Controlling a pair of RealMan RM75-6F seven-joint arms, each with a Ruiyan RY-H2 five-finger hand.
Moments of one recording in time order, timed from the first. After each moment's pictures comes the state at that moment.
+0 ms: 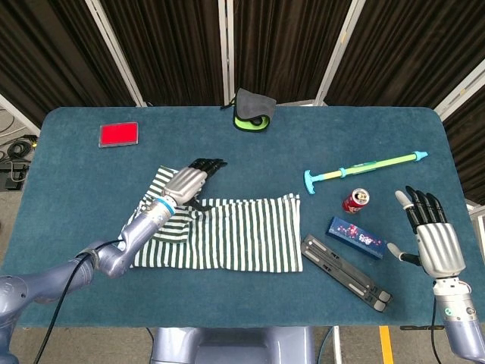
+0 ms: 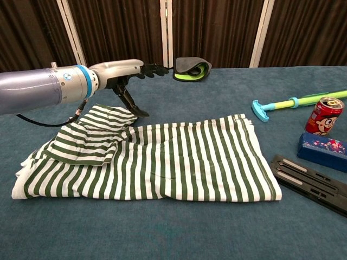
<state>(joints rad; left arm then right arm) -0.98 -1.65 -0.24 -1.08 1.32 0.66 -0.26 0.23 -1.22 0.09 -1.44 -1.52 1.49 0.10</state>
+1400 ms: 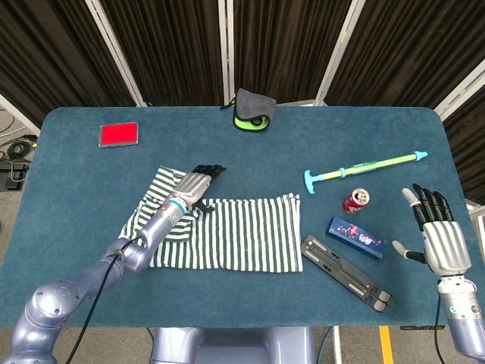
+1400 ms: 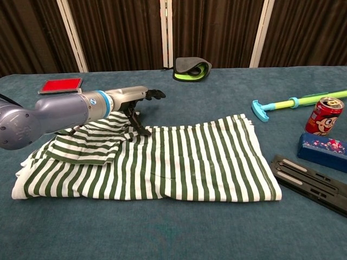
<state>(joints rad) -1.07 -1.92 -0.21 -0.64 1.28 0.53 -0.33 0.22 -1.21 0.12 -1.43 -1.50 1.47 0.12</state>
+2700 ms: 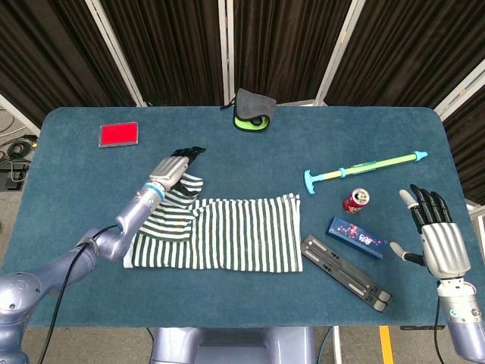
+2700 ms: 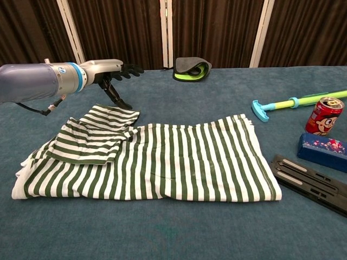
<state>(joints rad) -1.03 -1.71 -0.25 -0.81 1.20 0.50 -0.35 0.21 -1.20 0.12 -1.45 -1.54 1.49 0.12</state>
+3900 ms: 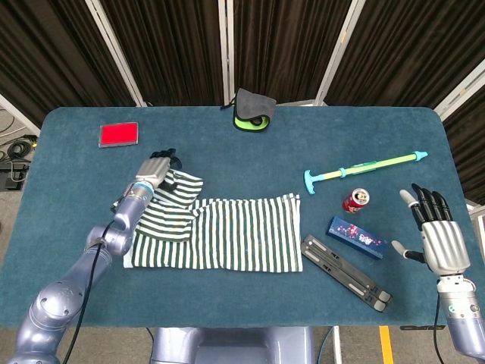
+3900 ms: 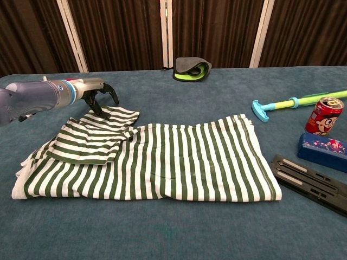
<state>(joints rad) -1.06 -1.94 -0.23 -0.33 1.23 0.35 -0.41 0.22 -1.22 0.12 -1.42 -1.51 1.46 0.12</state>
